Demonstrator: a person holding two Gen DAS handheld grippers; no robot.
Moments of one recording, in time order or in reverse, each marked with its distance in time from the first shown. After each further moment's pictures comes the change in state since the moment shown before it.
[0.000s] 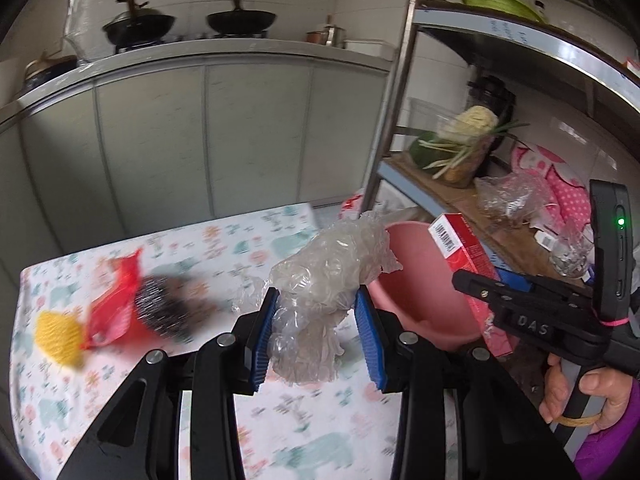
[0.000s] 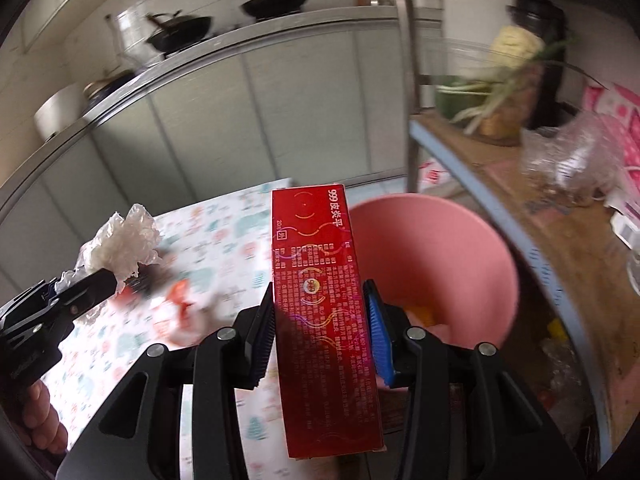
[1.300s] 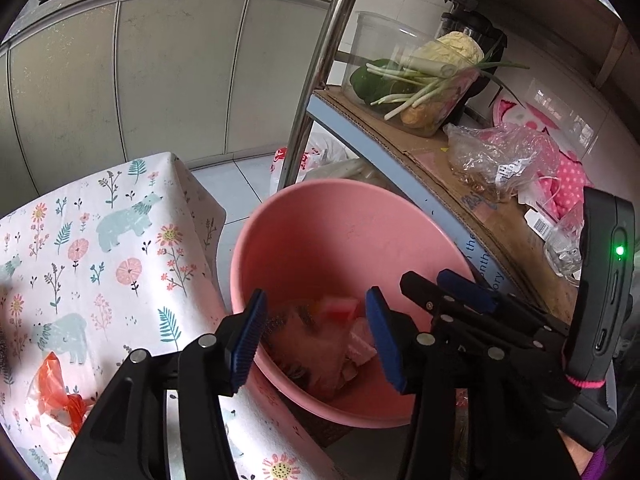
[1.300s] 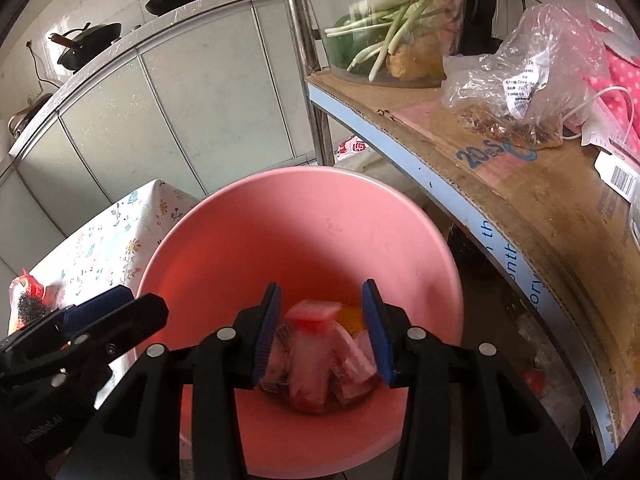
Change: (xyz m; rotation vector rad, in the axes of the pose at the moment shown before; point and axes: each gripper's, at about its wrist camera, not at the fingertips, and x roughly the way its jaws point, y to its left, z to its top) left arm 0.156 -0.083 0.011 -0.013 0.194 -0.178; right arm 0.076 -0.074 -0.004 0.137 0.051 -0.156
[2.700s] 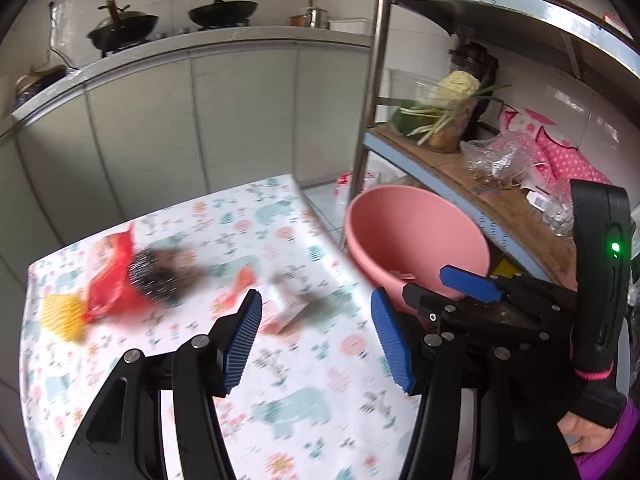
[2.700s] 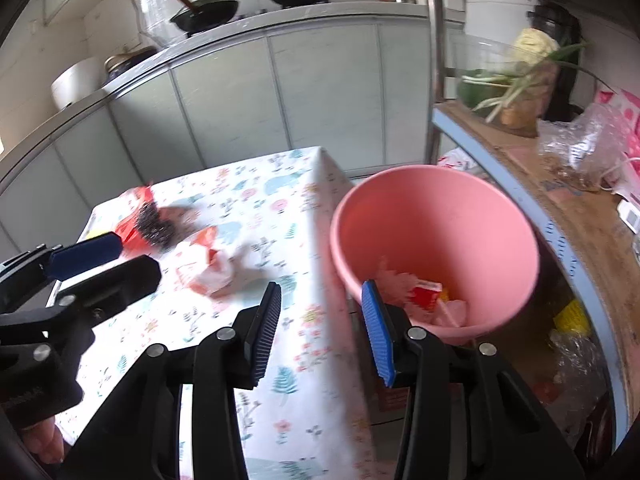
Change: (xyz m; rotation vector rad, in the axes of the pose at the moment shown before) left arm -0.171 0.025 -0.077 0.065 -0.118 0.236; right arm -0.100 0.109 -0.068 -0.257 -0.023 0.218
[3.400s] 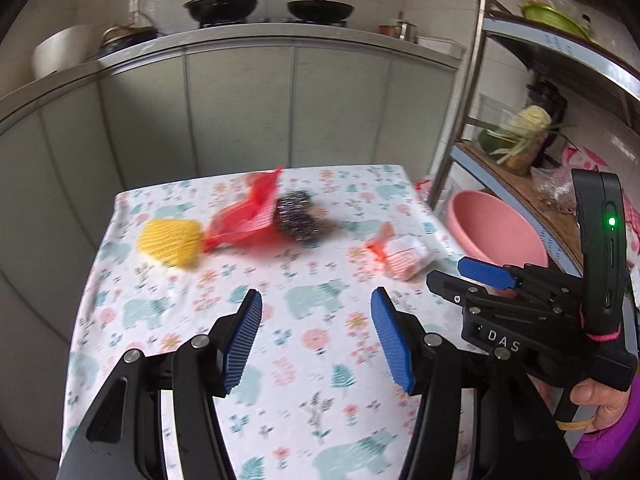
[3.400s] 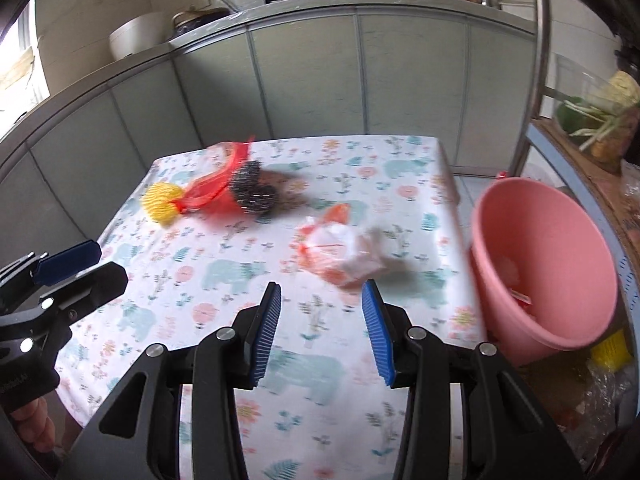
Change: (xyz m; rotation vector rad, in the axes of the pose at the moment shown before) left arm -0.063 0.099 -0.060 -0.190 -0.019 0.181; right arm 0.019 0.102 -0.004 -0.161 0.060 0.153
